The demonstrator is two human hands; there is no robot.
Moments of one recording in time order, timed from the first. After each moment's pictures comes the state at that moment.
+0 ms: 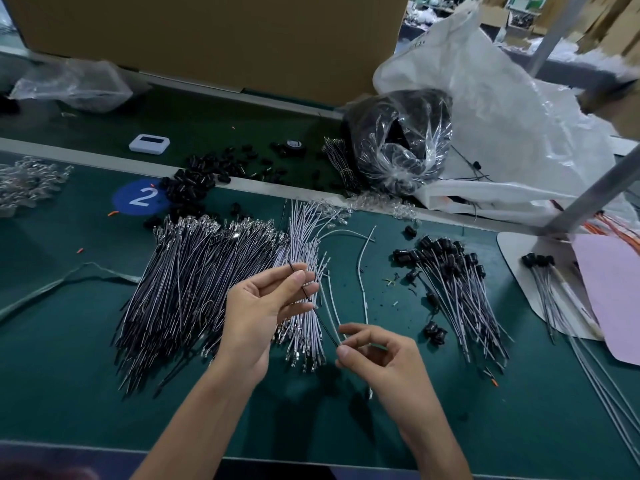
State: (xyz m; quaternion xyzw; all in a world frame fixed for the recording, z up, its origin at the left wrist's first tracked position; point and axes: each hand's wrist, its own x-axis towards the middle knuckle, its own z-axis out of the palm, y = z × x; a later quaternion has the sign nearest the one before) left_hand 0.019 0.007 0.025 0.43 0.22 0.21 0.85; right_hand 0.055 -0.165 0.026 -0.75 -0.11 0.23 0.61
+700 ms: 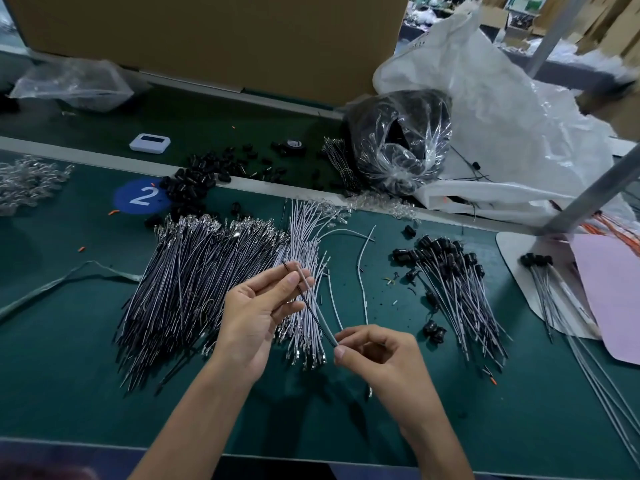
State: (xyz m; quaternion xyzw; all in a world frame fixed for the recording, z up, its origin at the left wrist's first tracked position) left_hand 0.016 0.010 0.023 0.37 0.23 0.19 0.88; right_hand 0.056 -0.164 0.026 -0.76 -0.14 0.21 0.60
